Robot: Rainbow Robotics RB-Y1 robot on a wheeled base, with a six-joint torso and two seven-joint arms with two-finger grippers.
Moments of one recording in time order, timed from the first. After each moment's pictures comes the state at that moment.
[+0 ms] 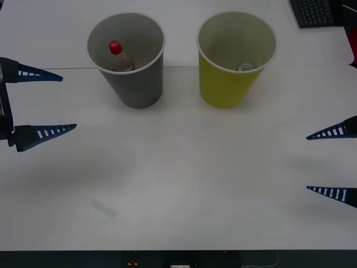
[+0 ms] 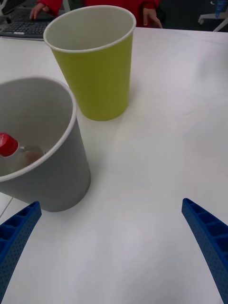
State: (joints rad) right arm 0.26 -1.13 -0.26 -2.01 1.31 -1.13 -0.09; left arm 0.01 1.06 0.29 -1.95 -1.24 -1.13 0.33
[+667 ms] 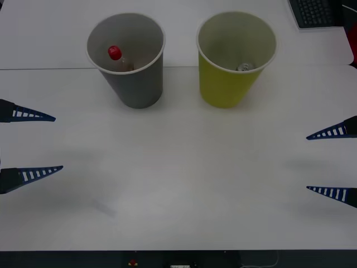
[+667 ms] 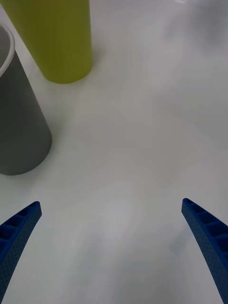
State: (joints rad) right arm 0.26 -1.13 -0.26 -2.01 1.31 -1.13 -0.09; left arm 0.21 1.09 0.32 -1.96 -1.20 -1.16 0.20
